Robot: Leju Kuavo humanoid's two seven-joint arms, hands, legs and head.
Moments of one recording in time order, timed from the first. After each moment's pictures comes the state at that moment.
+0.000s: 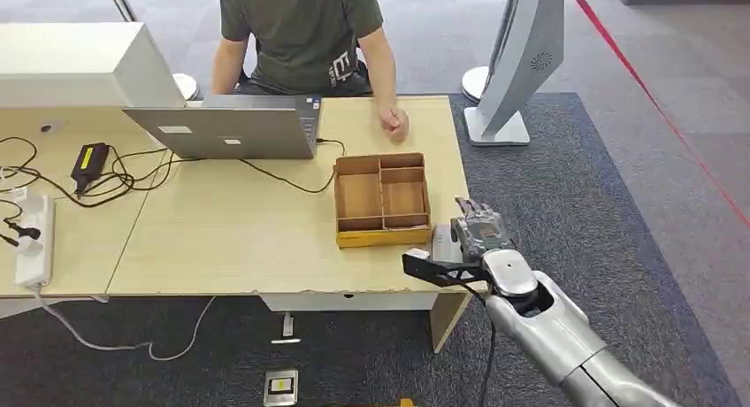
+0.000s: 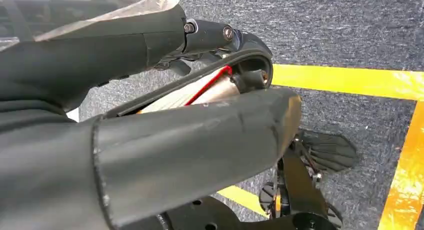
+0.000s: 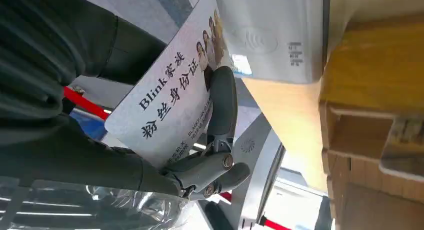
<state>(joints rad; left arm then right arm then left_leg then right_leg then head) -0.11 0.11 -1.06 -0.19 1.11 0.16 -0.05 -0.44 -0.32 0.61 -1.21 1.11 0.15 0.45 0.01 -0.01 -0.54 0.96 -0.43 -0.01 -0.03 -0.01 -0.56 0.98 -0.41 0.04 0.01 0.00</state>
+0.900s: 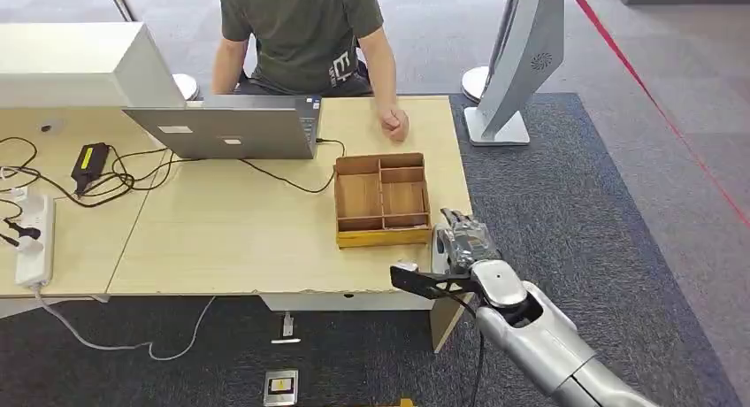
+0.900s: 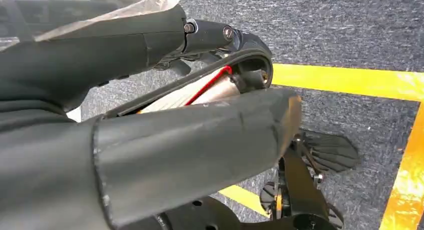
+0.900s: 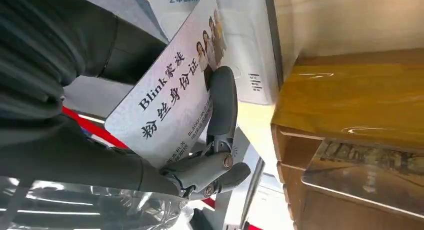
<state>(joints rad) -0.11 0.11 -1.06 -0.19 1.12 0.16 -0.04 -0.42 -0.30 0.65 -1.21 1.07 0.12 0.43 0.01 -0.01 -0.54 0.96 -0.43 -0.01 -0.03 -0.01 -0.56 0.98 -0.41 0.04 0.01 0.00</state>
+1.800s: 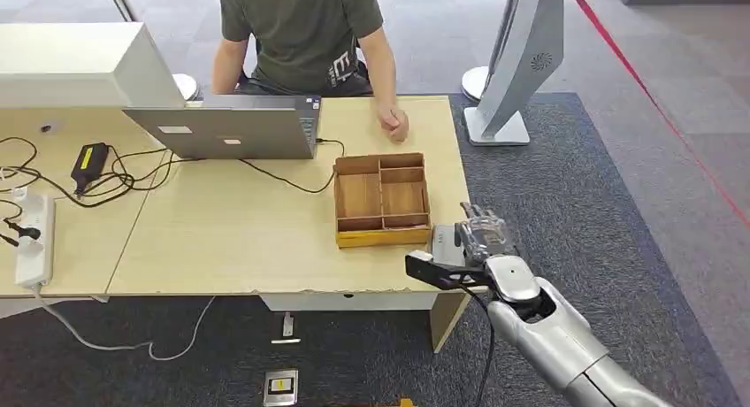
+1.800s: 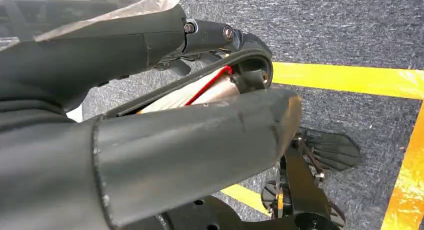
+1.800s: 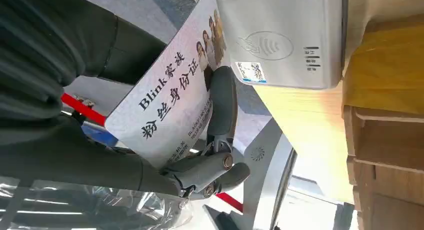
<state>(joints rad) -0.11 0.11 -1.06 -0.19 1.12 0.15 -0.04 -0.42 -0.33 0.61 -1.23 1.07 0.13 0.49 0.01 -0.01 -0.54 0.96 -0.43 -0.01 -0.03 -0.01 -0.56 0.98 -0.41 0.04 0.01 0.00</state>
